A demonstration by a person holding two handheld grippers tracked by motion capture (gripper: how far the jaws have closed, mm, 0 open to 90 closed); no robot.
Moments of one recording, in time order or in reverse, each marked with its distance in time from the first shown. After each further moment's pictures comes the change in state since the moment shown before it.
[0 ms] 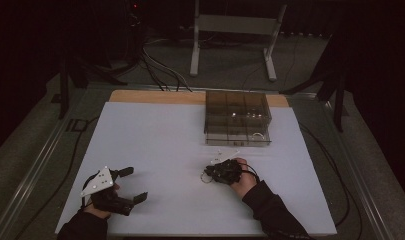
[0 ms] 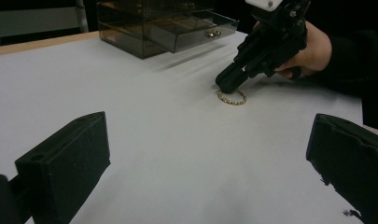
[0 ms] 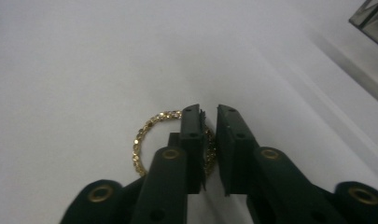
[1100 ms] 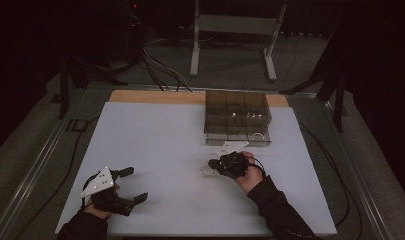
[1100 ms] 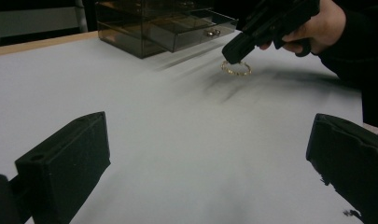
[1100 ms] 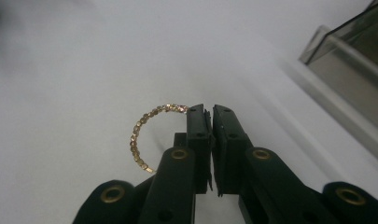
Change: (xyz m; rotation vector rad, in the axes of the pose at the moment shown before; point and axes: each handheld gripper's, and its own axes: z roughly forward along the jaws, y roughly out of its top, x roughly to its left) left arm 0.000 0.000 0.000 0.001 0.001 0.005; right arm -0.010 0.020 -0.035 -0.042 -0.001 0.048
